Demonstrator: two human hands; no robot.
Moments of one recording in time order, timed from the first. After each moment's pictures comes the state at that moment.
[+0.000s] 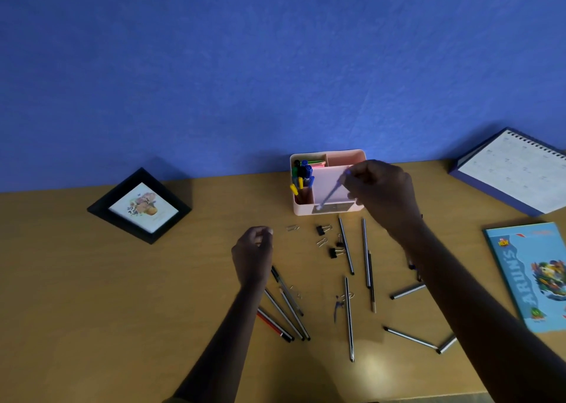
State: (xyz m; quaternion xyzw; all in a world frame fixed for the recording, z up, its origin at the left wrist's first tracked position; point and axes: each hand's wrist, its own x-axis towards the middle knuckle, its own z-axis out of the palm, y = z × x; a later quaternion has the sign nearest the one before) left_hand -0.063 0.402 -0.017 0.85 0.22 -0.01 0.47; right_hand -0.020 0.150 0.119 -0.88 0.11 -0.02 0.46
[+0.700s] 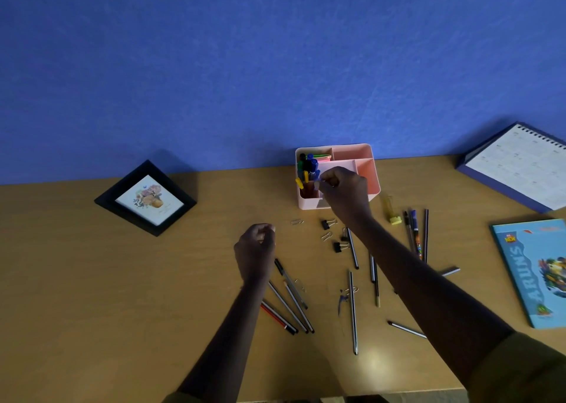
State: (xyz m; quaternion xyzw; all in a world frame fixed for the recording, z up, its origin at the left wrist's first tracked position) left_hand -0.070 0.407 -0.019 0.85 0.24 -0.02 0.47; right_hand 0.010 0.203 0.031 -0.91 0.13 -0.03 0.40
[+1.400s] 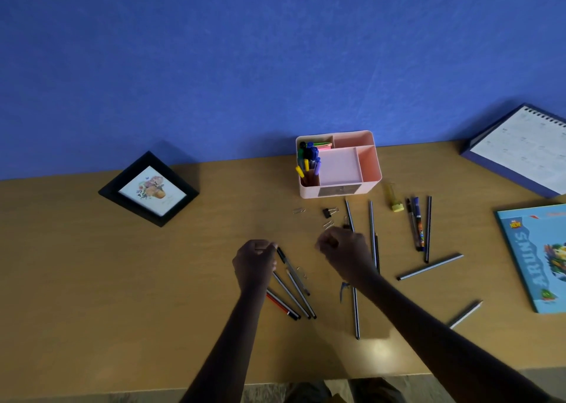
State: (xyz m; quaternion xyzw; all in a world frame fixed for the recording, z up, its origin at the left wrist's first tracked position) left_hand -0.113 0.424 -0.036 0.81 0.32 -0.11 0.47; right_hand -0.123 0.209 -0.017 -0.90 0.06 0.12 0.41
